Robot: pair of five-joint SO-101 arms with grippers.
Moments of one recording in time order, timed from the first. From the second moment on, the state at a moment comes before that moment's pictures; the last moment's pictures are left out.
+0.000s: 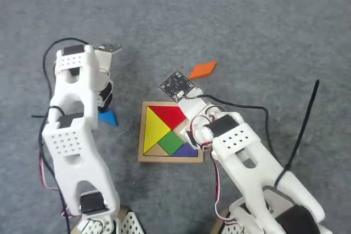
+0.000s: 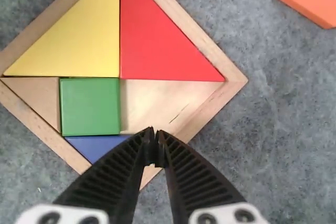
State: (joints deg) left arm -18.2 41.4 -14.6 91.7 -26.1; right arm -34.5 -25.8 50.5 48.5 14.2
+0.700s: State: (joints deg) left arm -10.2 9.3 31.5 71.8 -32.0; right arm -34.5 -25.8 50.5 48.5 14.2
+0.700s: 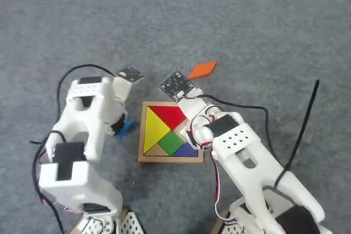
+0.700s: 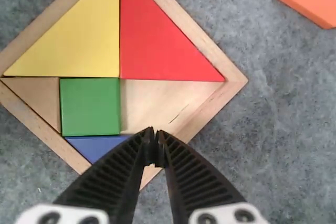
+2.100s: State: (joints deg) left arm -8.8 8.6 24.4 71.5 -26.7; right arm -34.5 -25.8 50.5 48.5 14.2
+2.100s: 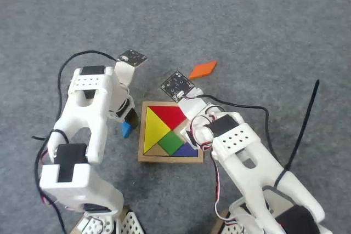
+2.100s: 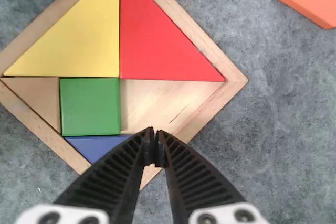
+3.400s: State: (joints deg) left arm -7.8 16.4 22.1 72.7 -17.6; right arm -34.5 -25.8 50.5 48.5 14.2
